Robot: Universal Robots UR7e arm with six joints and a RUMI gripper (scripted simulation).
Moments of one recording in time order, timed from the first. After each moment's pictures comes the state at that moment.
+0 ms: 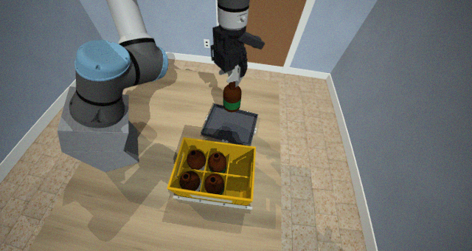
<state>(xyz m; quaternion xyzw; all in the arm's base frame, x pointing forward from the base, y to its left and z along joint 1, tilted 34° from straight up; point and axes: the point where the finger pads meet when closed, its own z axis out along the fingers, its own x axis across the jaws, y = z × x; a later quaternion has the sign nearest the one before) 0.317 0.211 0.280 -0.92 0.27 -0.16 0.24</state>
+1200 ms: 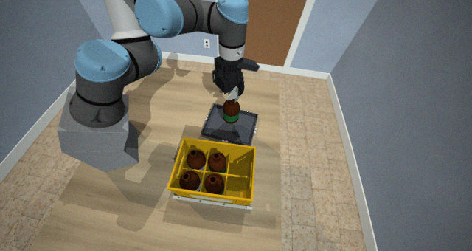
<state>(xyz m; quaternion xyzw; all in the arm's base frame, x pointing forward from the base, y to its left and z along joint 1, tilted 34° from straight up) 0.356 0.243 0.203 -0.92 0.27 -0.16 0.24</state>
